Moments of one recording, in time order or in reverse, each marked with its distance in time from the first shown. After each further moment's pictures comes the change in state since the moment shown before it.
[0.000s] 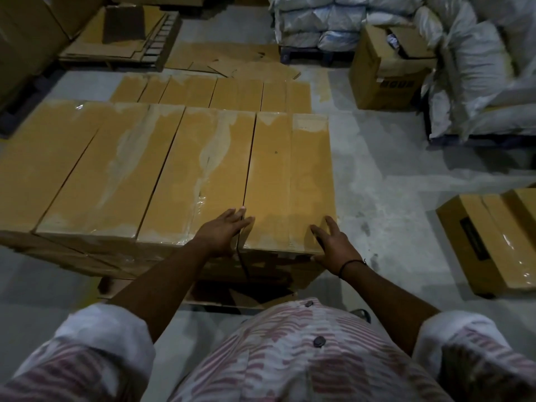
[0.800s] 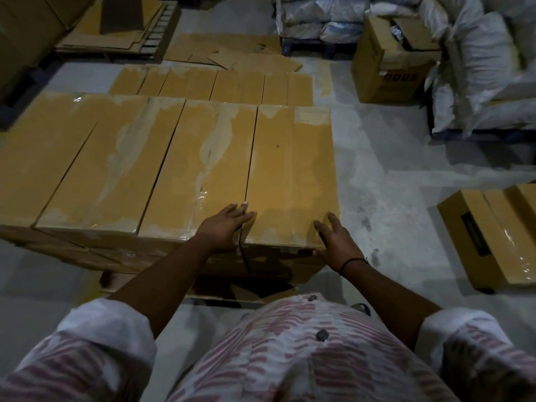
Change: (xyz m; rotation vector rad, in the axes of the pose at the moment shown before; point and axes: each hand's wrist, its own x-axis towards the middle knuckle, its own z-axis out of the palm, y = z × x) left_hand -0.001 0.000 -0.001 -0.029 0.018 0.006; right_hand 0.000 -0.002 0.006 0.010 0.048 0.028
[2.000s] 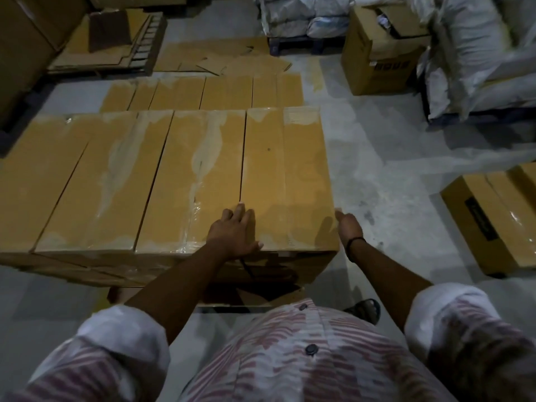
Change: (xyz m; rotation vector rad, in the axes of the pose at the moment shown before) left_hand 0.024 0.034 -0.003 0.144 -0.062 -0.161; right_hand 0.045 0.020 -0.012 1.100 0.079 0.601
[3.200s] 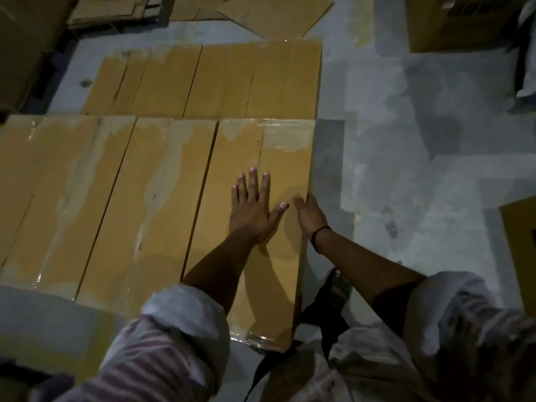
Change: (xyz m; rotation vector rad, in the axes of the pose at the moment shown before) left_hand 0.266 0.103 -0.065 -0.269 0.226 -0.241; right_hand 0.199 -0.143 0.008 -0.059 -0.327 -0.028
